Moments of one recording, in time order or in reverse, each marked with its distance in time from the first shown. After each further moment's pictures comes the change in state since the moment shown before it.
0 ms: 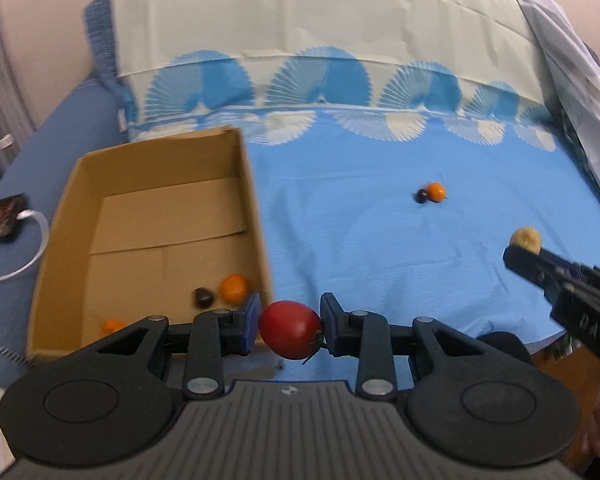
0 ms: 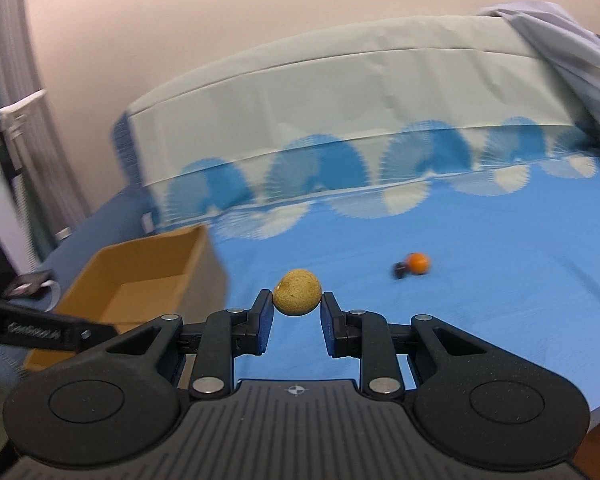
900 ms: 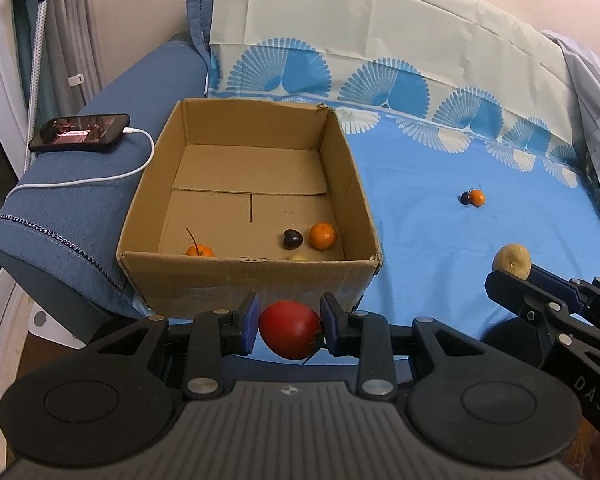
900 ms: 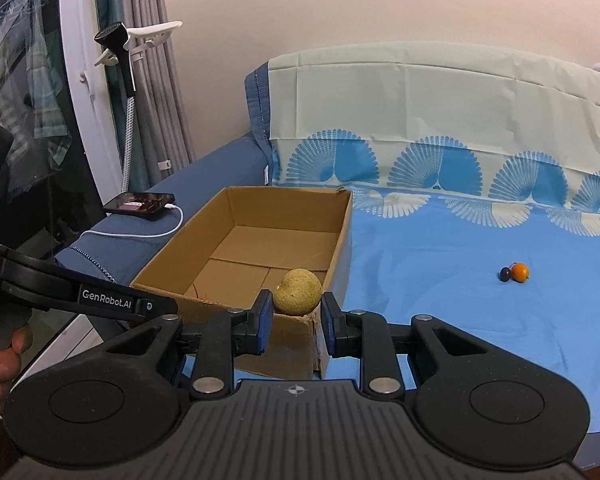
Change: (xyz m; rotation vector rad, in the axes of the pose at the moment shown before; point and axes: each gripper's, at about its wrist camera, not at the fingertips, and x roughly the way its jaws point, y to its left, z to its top) left arm -0.058 0.098 -0.080 -0.163 -0.016 0.029; right arm -0.039 0.129 -0.037 -0.236 0.051 0.151
